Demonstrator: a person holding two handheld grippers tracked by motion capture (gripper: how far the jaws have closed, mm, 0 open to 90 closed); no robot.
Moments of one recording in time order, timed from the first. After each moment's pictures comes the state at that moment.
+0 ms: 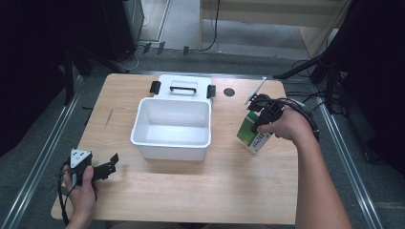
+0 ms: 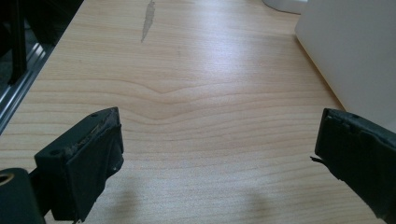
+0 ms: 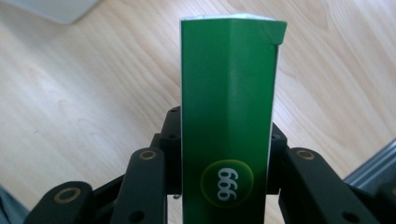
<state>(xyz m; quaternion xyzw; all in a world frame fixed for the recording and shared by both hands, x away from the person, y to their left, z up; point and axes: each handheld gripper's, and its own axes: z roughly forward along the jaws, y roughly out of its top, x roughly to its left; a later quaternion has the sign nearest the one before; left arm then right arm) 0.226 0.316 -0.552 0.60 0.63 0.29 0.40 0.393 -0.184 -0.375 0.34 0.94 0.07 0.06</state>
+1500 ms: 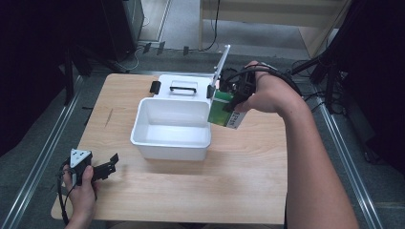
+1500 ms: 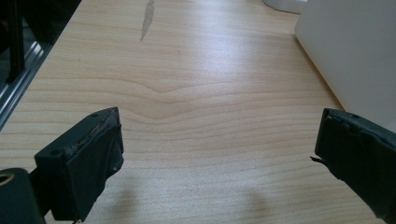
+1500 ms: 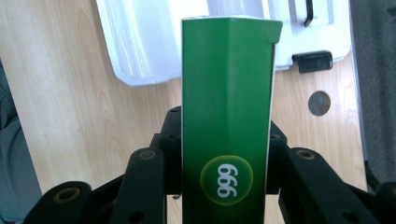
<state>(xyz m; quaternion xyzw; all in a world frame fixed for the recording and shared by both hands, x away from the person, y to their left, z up) 0.227 0.317 -0.552 0.60 0.63 0.29 0.40 0.378 -0.095 -0.268 0.07 0.99 0.11 0.10</state>
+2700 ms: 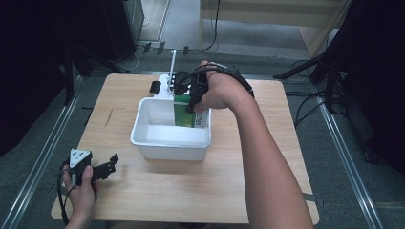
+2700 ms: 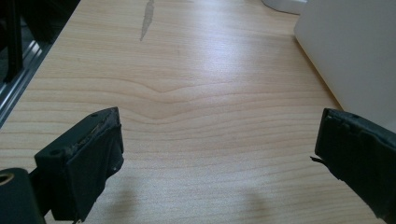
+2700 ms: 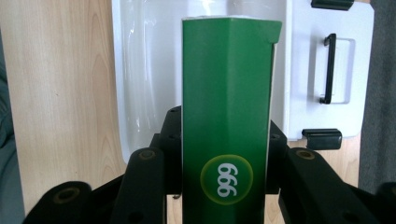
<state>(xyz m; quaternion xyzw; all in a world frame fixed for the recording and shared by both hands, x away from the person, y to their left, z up) 0.227 0.317 -0.552 0.60 0.63 0.29 0.40 0.383 0.001 -0.287 0.00 0.99 0.10 0.09</state>
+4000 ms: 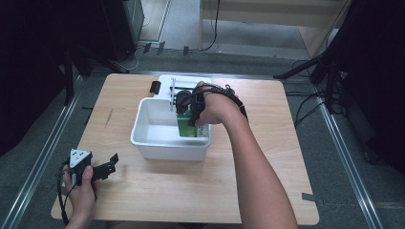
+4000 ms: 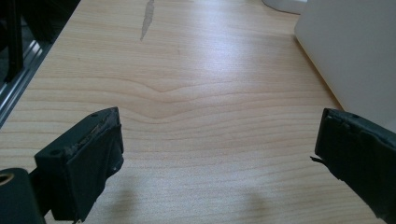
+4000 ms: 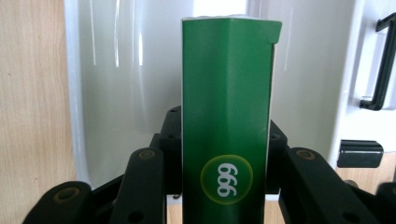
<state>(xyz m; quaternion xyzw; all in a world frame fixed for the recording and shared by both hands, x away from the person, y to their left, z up) 0.227 0.317 -0.552 0.60 0.63 0.29 0.40 0.395 0.004 -0.362 -0.03 0.99 0.07 0.09</state>
